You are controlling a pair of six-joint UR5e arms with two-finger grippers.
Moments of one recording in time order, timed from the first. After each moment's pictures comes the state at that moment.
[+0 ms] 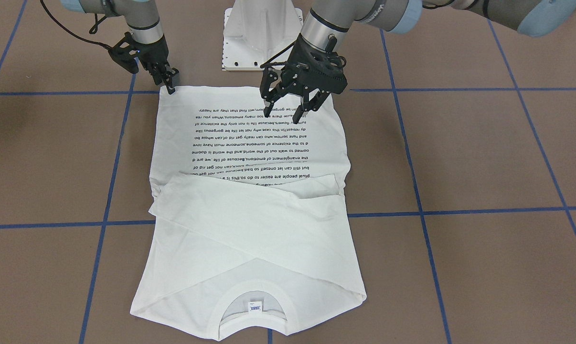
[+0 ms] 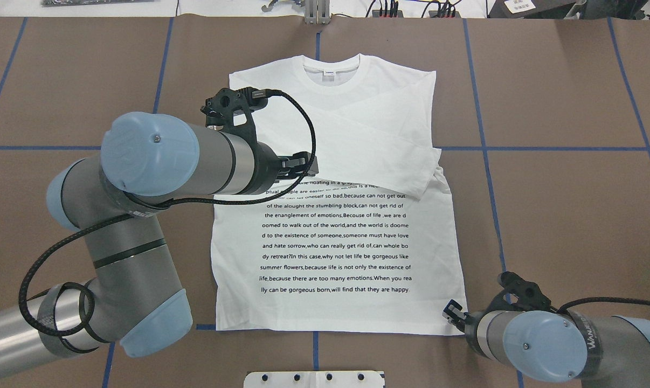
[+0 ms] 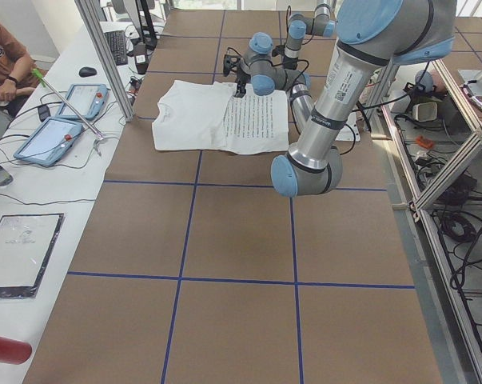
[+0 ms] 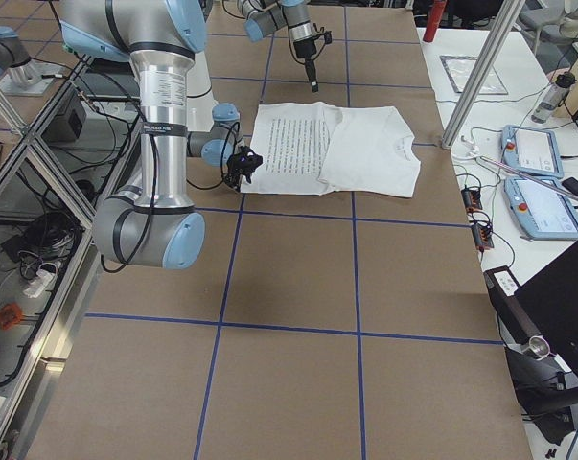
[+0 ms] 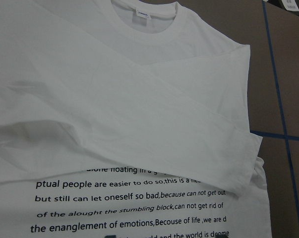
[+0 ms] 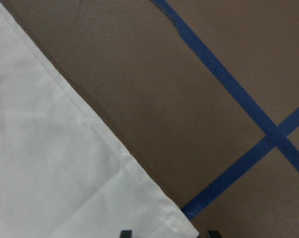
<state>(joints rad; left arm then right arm) -0.52 -2.18 -1.91 -1.86 -1.72 -1.39 0.12 -1.59 2.13 -1.38 1.56 2.20</state>
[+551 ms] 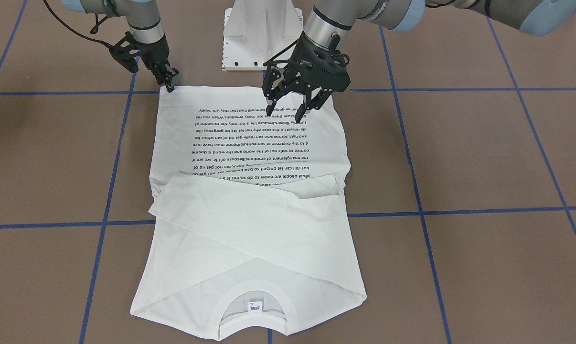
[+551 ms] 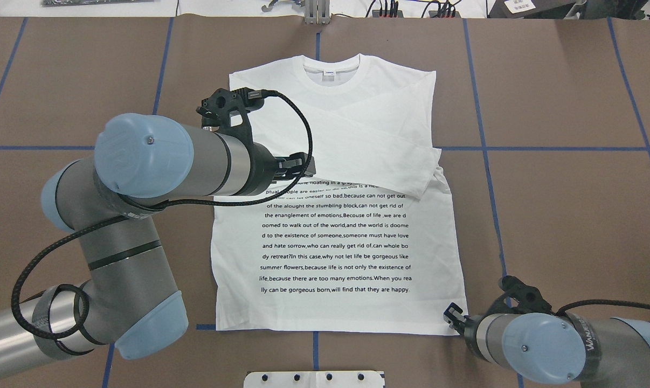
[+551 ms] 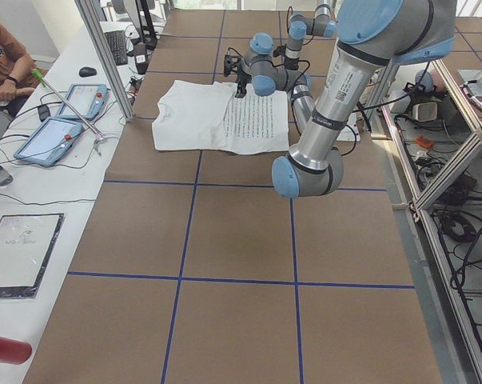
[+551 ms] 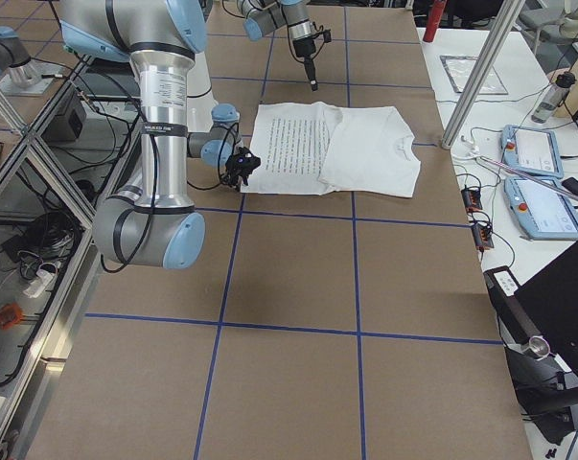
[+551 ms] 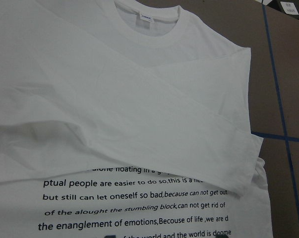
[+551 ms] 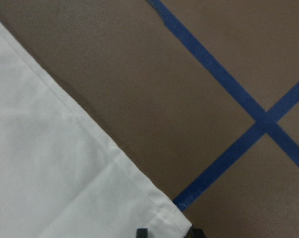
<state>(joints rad) -0.52 -2.17 -1.92 -1.86 -1.72 -1.39 0.11 -1.59 2.12 -1.38 1.57 2.25</state>
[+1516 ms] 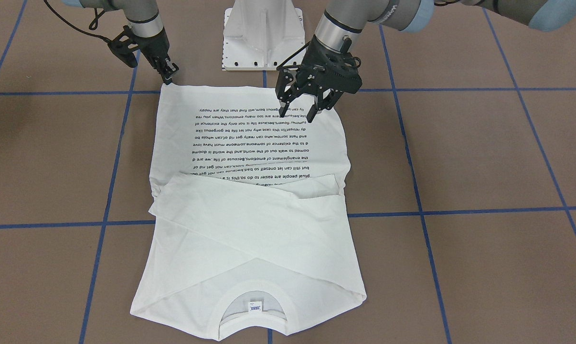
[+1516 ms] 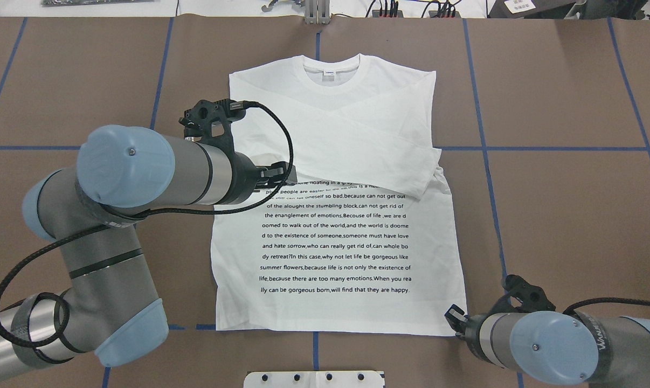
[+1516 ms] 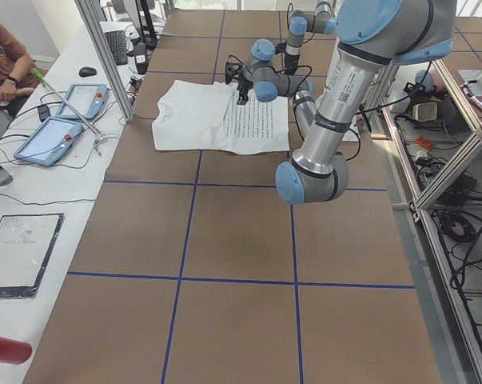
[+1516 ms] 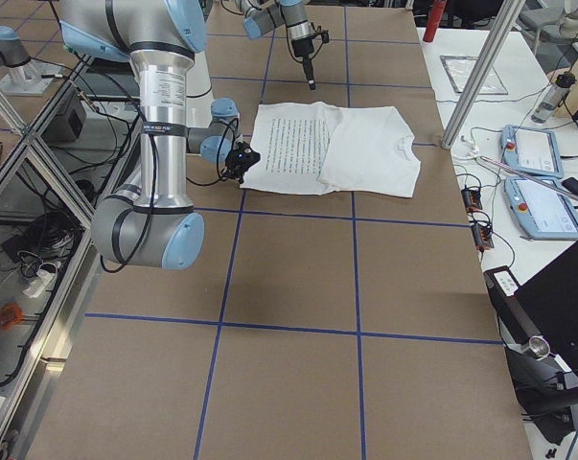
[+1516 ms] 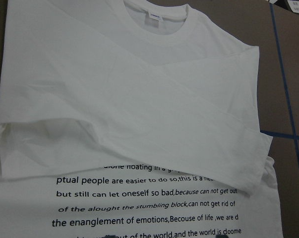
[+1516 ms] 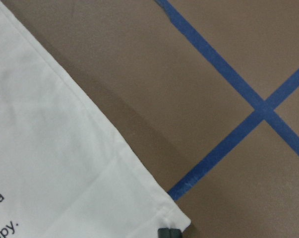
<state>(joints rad) -0.51 -2.09 -1.96 -1.85 -1.72 -1.45 0.12 -1.60 2.17 -1.37 1.59 2.25</state>
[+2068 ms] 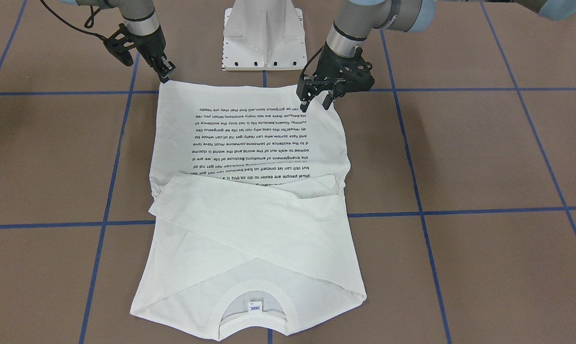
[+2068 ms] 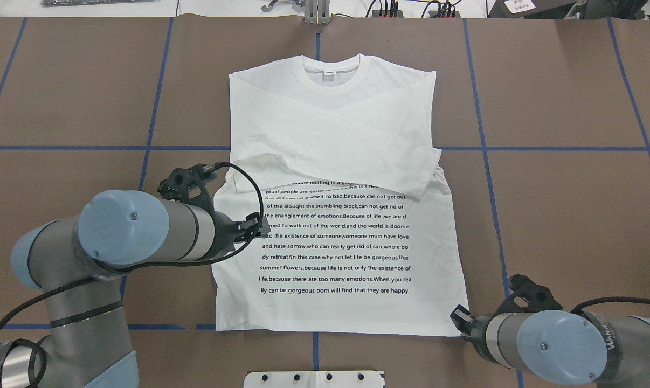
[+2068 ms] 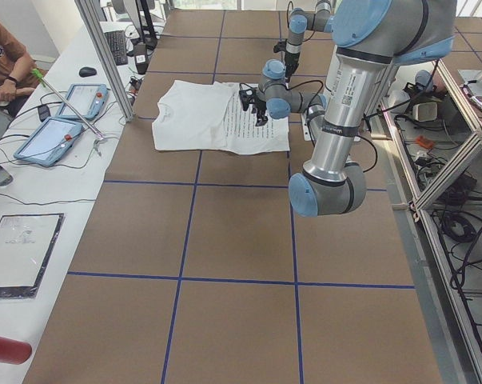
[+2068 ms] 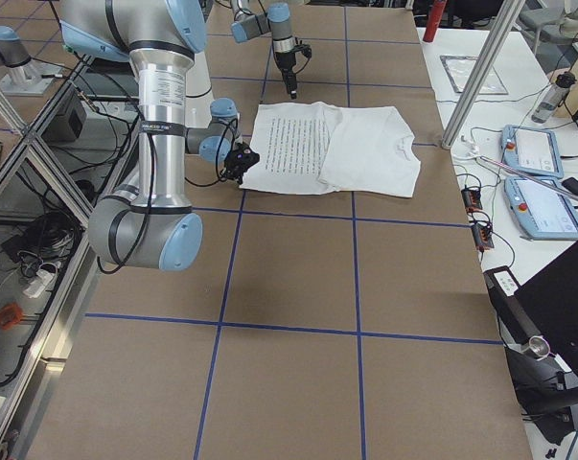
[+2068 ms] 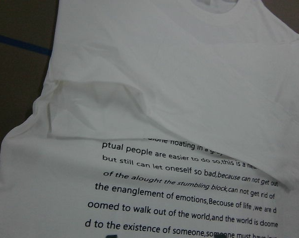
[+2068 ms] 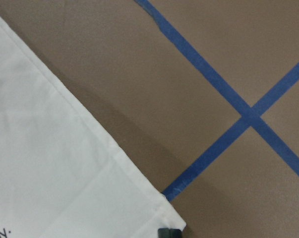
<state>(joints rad) -0.38 -1.93 -2.00 -1.81 -1.72 -1.72 0.12 -1.63 2.19 -1.38 1.60 2.25</state>
